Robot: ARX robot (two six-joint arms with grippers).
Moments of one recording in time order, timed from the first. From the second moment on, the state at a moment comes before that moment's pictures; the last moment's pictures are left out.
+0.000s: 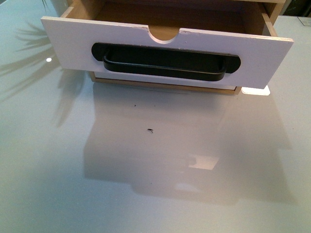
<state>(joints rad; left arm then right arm) 0.03 0.67 0.27 0.35 0.21 0.16 0.04 0.45 0.26 0.14 -0.07 0.04</state>
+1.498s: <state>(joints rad) 0.00 0.19 0.01 0.19 0.00 -0.01 0.00 0.01 0.03 0.00 0.00 0.00</state>
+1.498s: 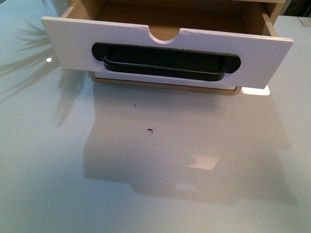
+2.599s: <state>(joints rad) 0.00 0.01 0.01 0.00 0.00 0.00 0.00 0.01 0.03 0.00 0.00 0.00</state>
